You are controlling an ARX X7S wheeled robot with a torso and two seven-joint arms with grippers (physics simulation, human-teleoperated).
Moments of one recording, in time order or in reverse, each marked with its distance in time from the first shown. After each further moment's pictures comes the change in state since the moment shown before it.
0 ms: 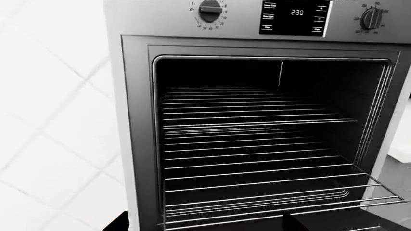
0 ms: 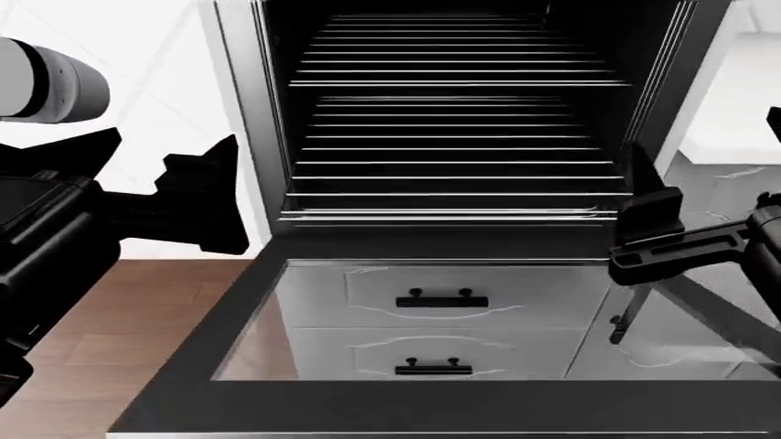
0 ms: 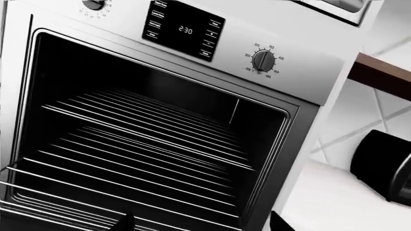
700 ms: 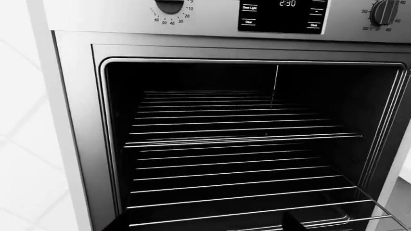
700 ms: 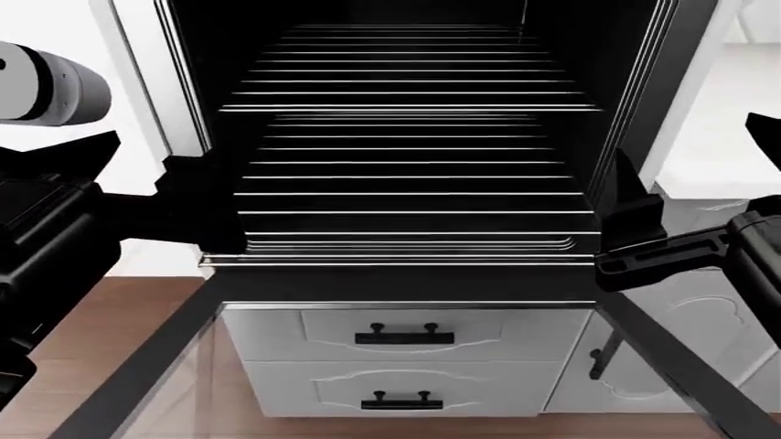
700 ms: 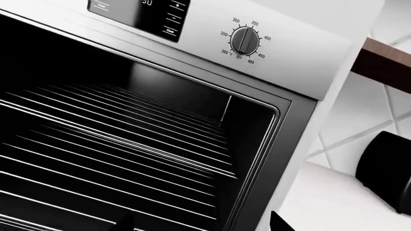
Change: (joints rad) left arm 0.019 -0.016 0.007 0.003 0.031 0.018 0.028; right arm 0.019 -0.023 -0.035 0.000 0.005 0.009 0.009
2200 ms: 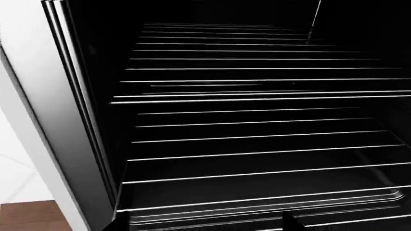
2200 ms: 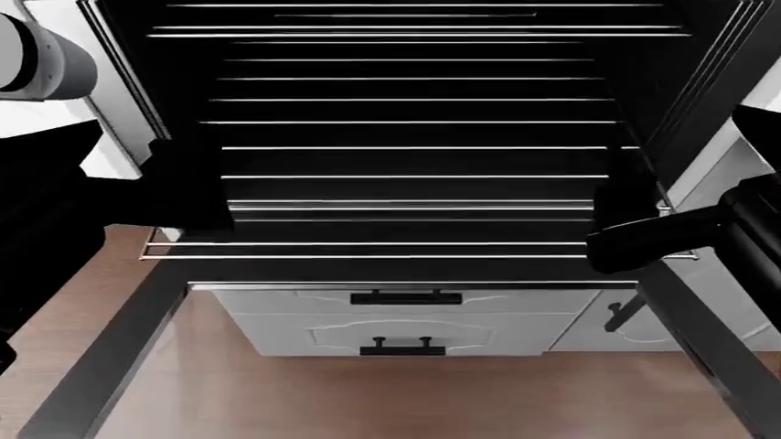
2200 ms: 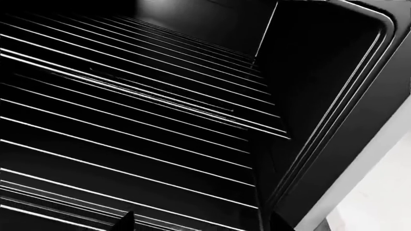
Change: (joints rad) left arm -0.080 -0.057 0.080 -0.027 -0.035 0.039 -0.024; right arm 0.118 -0.040 -0.090 0.083 0.096 0.002 0.064
